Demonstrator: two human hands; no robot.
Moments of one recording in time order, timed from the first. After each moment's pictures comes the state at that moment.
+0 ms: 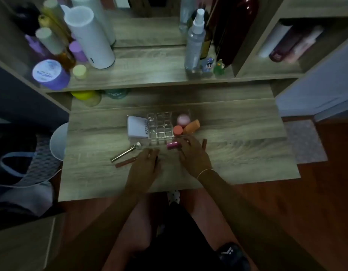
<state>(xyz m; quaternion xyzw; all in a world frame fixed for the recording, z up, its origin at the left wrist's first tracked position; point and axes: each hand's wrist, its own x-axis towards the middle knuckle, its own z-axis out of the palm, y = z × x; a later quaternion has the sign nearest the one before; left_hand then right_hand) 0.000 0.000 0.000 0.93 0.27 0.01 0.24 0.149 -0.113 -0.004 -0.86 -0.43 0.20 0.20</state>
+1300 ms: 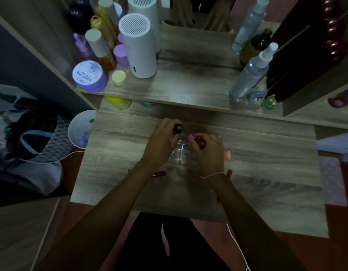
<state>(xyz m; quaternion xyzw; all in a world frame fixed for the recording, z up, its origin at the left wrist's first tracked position) 0.072 0.100 0.052 0.86 0.31 0.16 0.36 0.180 -0.013 0.032 -0.87 -0.32 0.18 0.32</state>
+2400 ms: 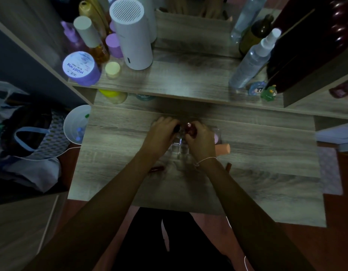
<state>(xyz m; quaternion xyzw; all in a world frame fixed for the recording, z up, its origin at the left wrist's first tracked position) 0.081 0.113 0.031 0.92 0.28 0.03 0.26 0.183 0.012 0.019 -0.86 -0.34 0.19 0.33</state>
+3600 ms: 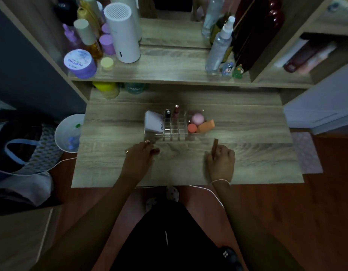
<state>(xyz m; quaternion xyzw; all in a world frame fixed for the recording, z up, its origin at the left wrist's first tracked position) -0.042 0.044 0.013 0.93 0.30 0.00 0.22 0.127 -0.142 0.004 -0.94 -0.09 0.12 0.30</state>
